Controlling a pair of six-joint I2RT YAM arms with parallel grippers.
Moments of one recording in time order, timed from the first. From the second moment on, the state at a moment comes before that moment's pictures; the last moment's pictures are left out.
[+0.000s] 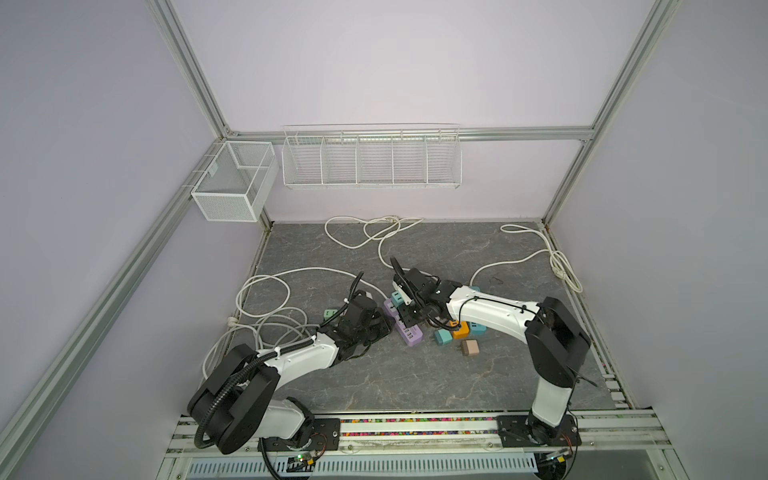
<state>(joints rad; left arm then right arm) -0.70 1.38 0.54 0.14 0.15 -1.04 0.88 1.85 1.32 -0.55 0.02 0.32</state>
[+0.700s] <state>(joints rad) -0.70 1.56 0.48 0.39 0.23 -1.10 0.90 1.90 1.31 -0.54 0.07 0.34</state>
